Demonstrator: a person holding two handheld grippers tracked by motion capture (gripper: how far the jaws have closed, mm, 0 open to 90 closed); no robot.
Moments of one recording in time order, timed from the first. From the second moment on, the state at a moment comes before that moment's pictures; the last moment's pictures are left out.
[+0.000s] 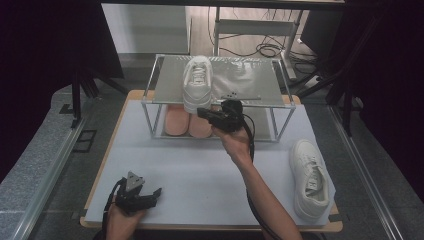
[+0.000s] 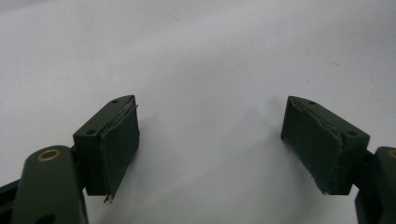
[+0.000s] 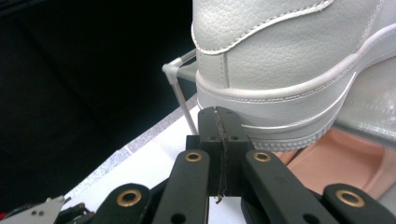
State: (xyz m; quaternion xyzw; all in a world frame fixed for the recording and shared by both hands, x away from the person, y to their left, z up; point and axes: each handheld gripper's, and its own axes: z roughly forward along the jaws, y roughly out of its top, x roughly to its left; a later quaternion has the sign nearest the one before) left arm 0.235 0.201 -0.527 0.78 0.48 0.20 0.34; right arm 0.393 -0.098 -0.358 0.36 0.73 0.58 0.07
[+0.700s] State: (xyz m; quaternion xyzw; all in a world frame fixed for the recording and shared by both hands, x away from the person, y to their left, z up) left arm 0.235 0.201 -0.527 0.78 0.48 0.20 0.34; right arm 0.410 -0.091 -0.357 0.37 0.72 0.58 0.06
